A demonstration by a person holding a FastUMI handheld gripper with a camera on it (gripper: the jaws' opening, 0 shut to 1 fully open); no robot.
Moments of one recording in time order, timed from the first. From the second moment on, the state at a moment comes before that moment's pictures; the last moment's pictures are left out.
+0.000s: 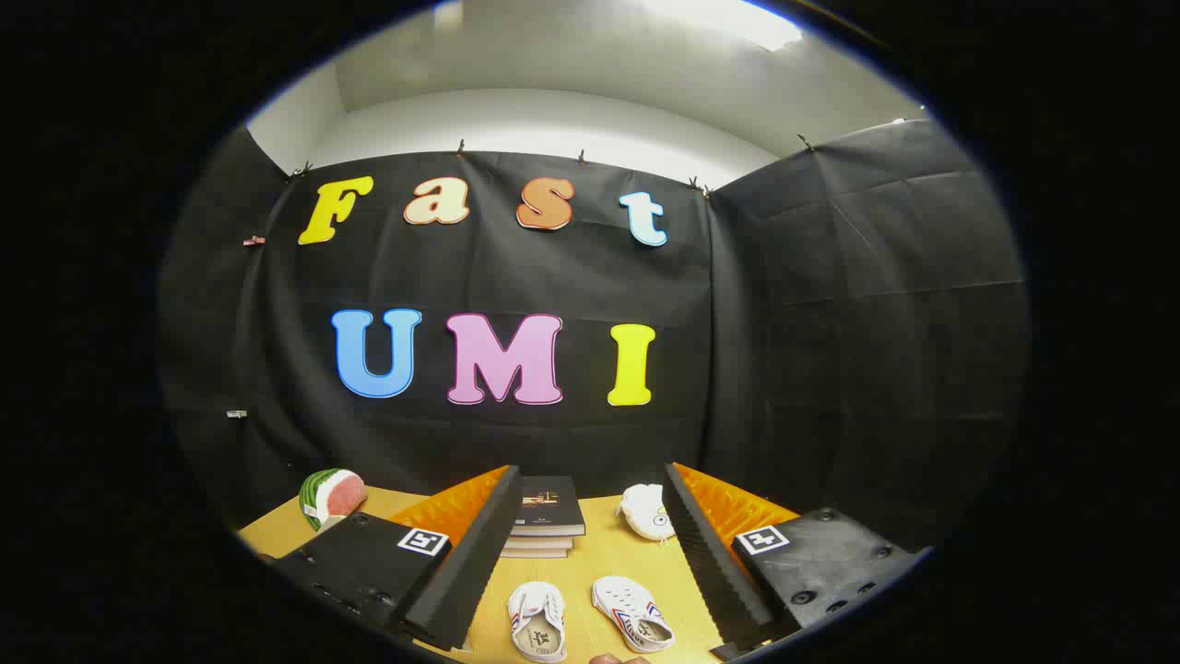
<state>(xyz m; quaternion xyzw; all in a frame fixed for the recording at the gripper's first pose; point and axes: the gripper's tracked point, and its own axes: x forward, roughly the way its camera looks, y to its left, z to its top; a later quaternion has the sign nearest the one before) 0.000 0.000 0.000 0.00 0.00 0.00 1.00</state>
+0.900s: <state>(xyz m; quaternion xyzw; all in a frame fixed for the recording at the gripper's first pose) -0.021 0.061 -0.017 -0.01 0.02 0.07 1.00</state>
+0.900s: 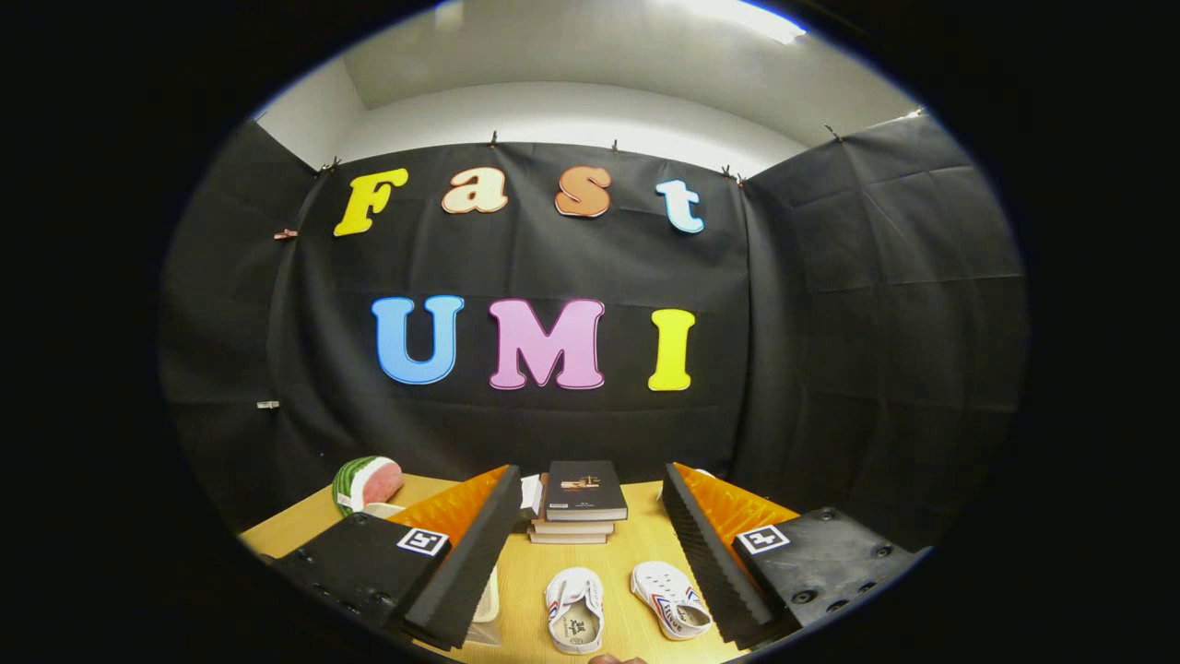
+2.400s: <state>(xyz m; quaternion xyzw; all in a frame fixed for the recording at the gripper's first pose) -0.028 0.184 -0.273 0.28 0.53 0.28 0.75</state>
